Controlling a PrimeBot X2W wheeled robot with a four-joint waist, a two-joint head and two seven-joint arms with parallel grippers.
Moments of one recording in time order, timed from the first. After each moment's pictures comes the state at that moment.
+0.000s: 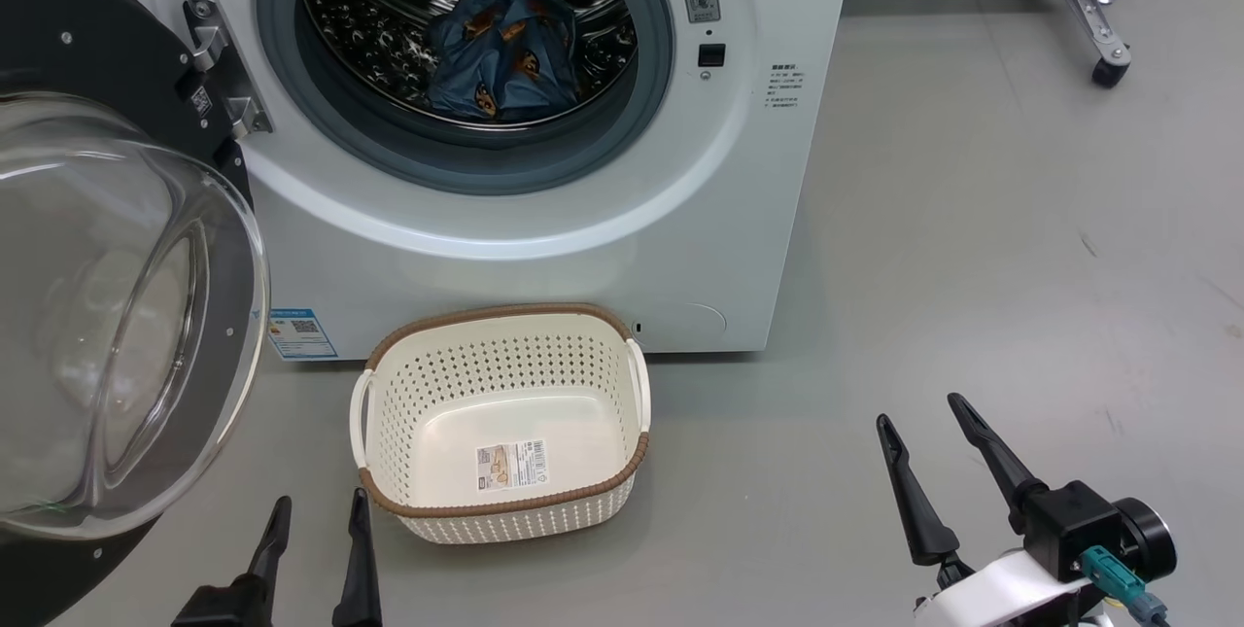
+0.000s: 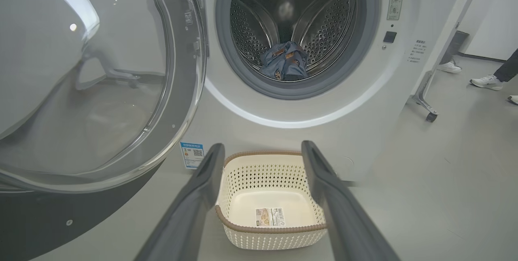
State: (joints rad) left arm 0.19 0.04 -0.12 0.10 -0.33 -0.02 -0.25; right arm 0.09 -0.10 0.22 0.10 0.11 0.12 -0.26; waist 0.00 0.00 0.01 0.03
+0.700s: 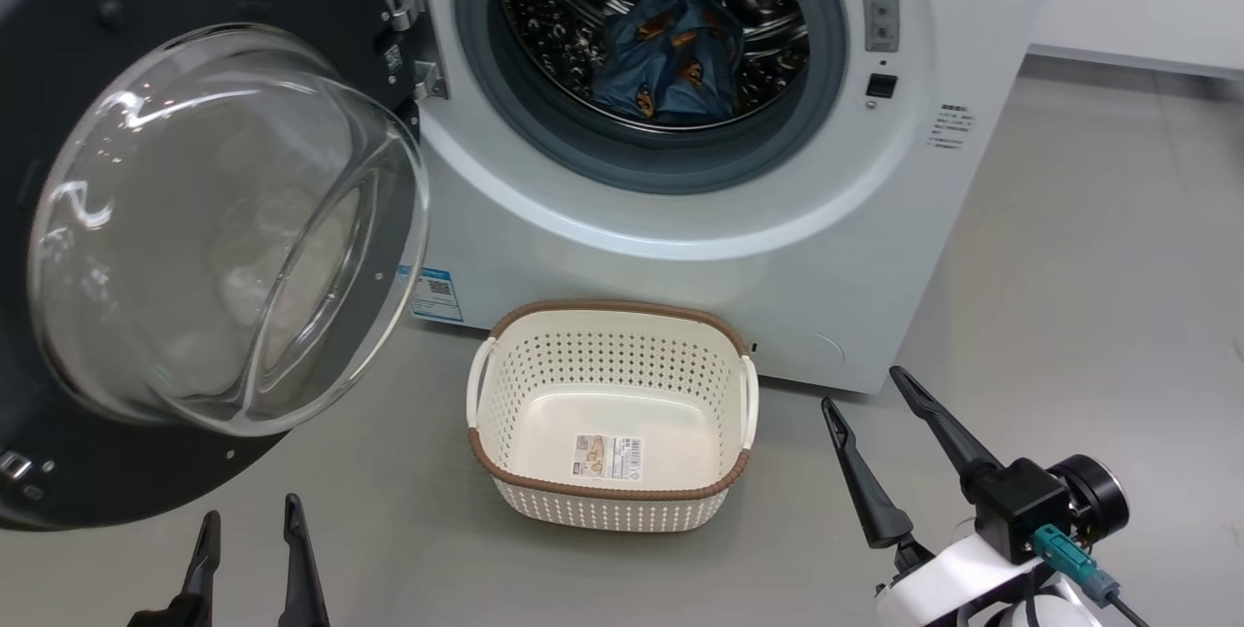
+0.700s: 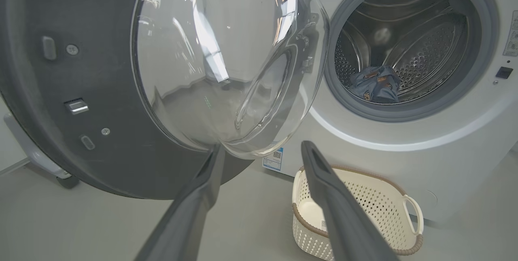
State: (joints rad) left arm 0.24 0.05 -0.06 0.03 -0.33 0.07 -0.25; right arm 0.03 -0.13 0.32 0.09 0.10 0.12 -0.26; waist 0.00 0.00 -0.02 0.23
